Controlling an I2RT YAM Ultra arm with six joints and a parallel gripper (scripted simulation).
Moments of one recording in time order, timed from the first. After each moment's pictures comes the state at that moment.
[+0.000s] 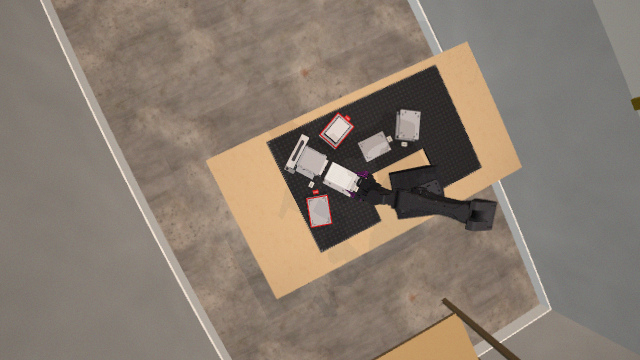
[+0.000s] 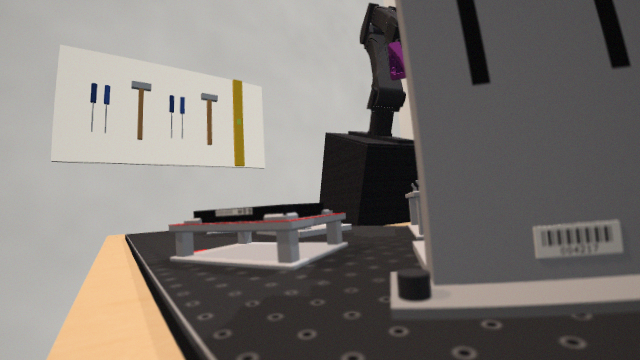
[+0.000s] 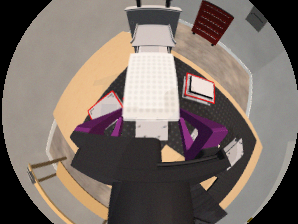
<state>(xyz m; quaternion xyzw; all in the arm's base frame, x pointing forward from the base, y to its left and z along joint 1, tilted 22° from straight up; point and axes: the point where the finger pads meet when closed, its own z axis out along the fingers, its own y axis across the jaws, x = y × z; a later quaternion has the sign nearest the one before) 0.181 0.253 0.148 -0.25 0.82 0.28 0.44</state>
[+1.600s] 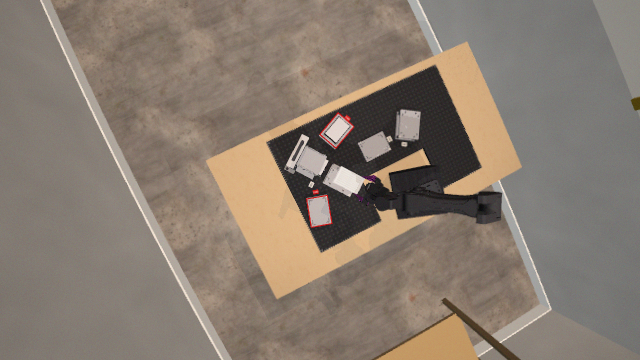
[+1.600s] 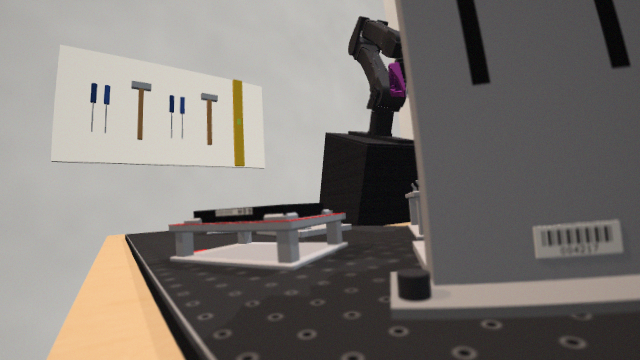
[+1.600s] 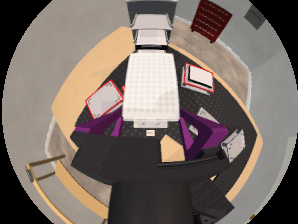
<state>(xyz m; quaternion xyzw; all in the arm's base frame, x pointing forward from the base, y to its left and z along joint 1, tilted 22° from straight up) 0.150 0.232 0.118 -0.25 0.82 0.27 0.44</state>
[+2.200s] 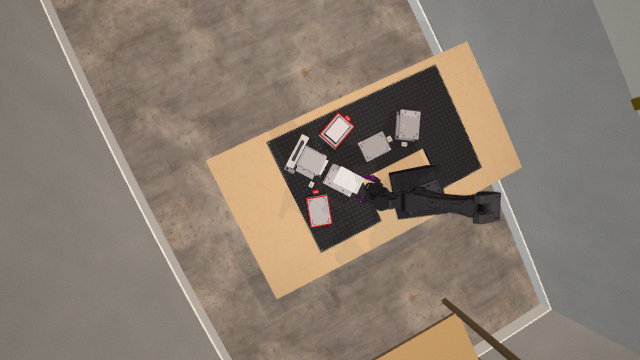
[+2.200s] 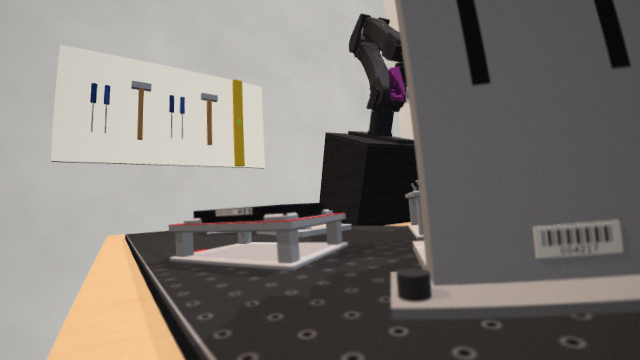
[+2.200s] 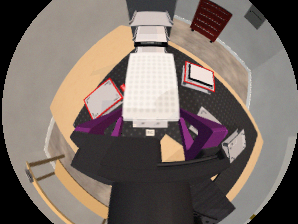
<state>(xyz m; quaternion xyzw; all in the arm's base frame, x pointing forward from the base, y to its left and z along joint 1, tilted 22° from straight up) 0.150 0.234 0.110 -0.25 0.82 0.27 0.44</state>
